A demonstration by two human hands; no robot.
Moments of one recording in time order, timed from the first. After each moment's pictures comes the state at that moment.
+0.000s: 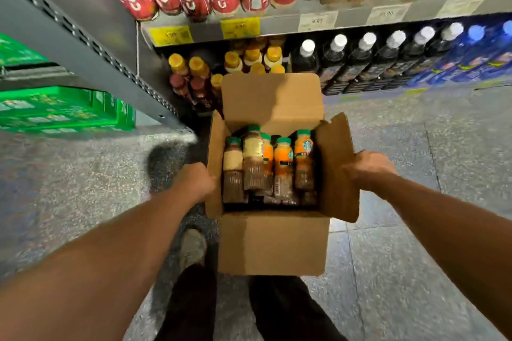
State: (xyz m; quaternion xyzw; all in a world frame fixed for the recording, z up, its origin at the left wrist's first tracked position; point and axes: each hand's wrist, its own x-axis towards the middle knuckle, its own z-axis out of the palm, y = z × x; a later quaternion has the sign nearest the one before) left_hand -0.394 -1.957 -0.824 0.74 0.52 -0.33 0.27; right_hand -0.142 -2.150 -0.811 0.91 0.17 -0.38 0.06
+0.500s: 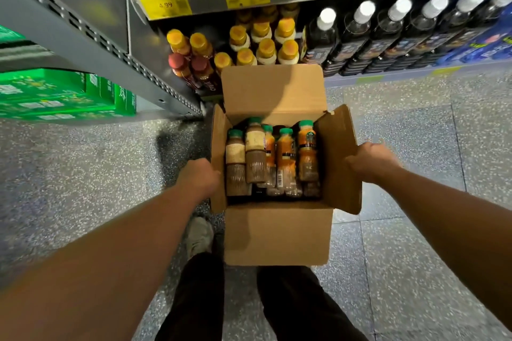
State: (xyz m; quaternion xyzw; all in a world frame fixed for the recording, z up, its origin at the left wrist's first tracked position) left_hand -0.401 -1.954 -0.860 0.73 0.53 -0.34 0.26; right_hand -0.148 -2.137 -0.862 0.90 0.20 -0.38 0.10
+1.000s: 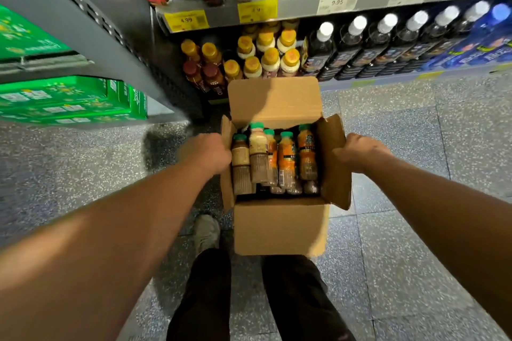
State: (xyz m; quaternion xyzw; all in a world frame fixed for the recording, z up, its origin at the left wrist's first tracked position) left_hand -0.389 -1.928 -0.796 0.81 0.46 -0.31 0.19; right_hand -0.181 -2.106 -0.791 0.88 0.22 -0.41 0.13
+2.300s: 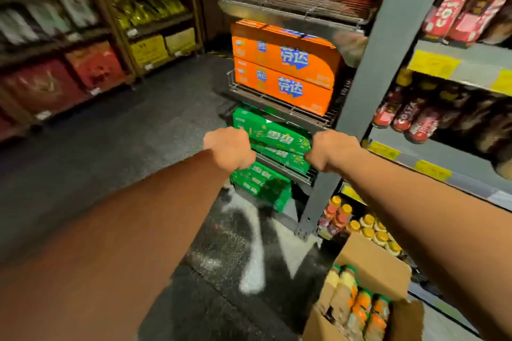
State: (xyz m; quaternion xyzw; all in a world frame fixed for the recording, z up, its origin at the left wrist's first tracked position) left_hand -0.691 -1.910 -0.358 0.74 0.67 -0.07 0.03; right_hand -0.507 -1.915 -0.353 0.69 0.71 -0.05 0.10
